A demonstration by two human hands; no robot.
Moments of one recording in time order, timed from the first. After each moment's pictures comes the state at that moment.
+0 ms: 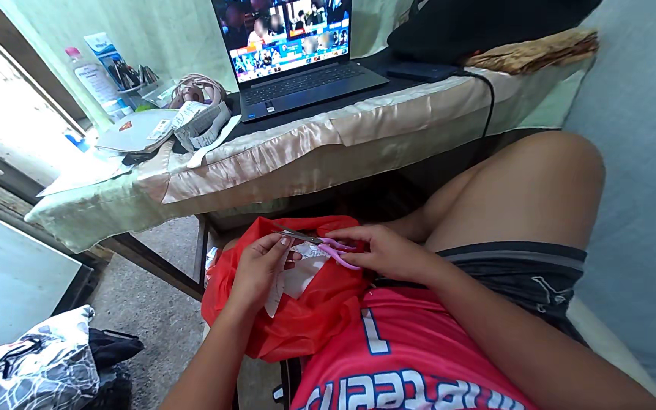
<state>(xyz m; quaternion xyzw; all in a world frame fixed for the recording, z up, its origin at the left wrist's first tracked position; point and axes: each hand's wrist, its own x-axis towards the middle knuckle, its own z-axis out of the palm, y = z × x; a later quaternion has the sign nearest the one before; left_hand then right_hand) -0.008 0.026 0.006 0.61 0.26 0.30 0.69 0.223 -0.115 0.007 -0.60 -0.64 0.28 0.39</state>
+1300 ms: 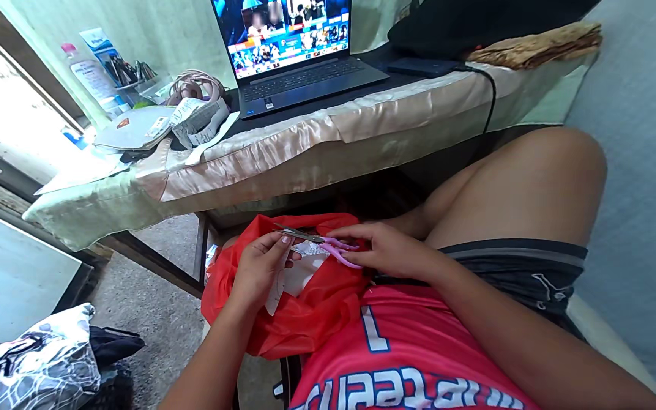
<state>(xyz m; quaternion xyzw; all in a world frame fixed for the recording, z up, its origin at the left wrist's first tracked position) -0.007 0.025 0.004 0.62 0.26 0.30 0.68 0.228 -0.117 0.005 -0.60 -0.65 0.27 0.37</state>
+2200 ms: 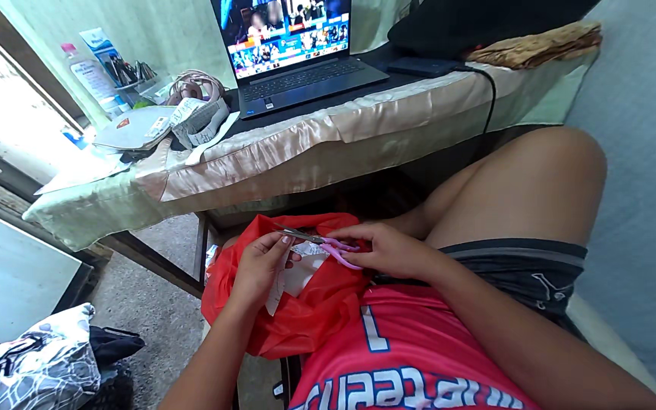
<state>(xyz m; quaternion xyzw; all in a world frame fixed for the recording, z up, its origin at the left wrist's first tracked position) -0.007 0.025 0.002 0.62 0.25 0.30 0.67 0.228 -0.118 0.005 -0.60 -0.65 0.28 0.38</state>
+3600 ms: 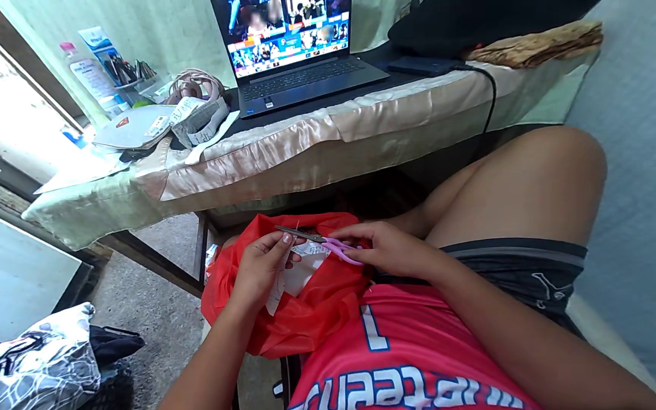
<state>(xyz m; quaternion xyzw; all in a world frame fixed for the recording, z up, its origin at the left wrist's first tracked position) -0.006 0.022 0.005 0.63 0.27 0.29 0.67 0.230 -0.118 0.005 -0.62 -0.64 0.28 0.36</state>
